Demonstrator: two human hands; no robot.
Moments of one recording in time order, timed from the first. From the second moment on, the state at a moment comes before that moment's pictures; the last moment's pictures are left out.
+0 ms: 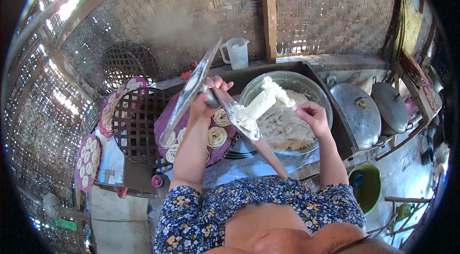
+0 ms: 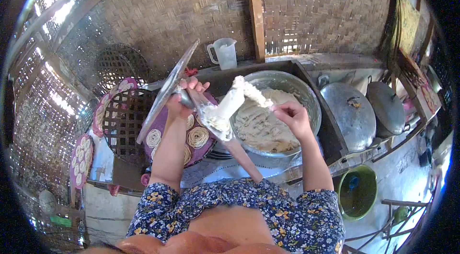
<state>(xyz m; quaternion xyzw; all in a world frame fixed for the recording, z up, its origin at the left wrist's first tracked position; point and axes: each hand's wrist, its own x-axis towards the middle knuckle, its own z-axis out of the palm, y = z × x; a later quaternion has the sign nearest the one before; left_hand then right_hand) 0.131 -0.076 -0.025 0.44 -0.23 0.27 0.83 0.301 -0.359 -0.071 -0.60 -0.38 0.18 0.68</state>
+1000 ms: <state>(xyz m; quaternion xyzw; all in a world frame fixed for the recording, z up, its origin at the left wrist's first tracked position) 0.036 -0.064 -0.008 0.54 -0.21 0.46 0.67 0.280 -0.407 -0.093 -0.81 -0.37 -0.02 0.45</state>
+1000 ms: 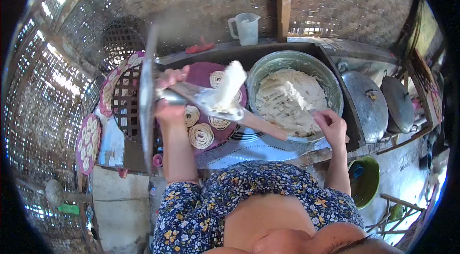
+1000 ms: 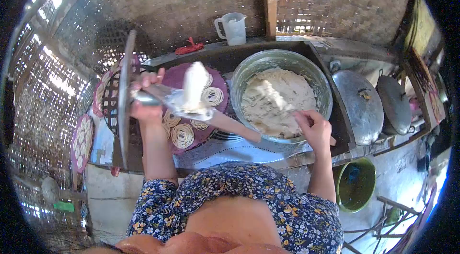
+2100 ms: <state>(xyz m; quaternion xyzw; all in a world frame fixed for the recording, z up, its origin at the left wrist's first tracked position) -0.242 -0.119 -0.031 0.31 -0.18 0.82 0.45 0.280 -0.156 -0.126 -0.63 -0.33 0.53 0.46</state>
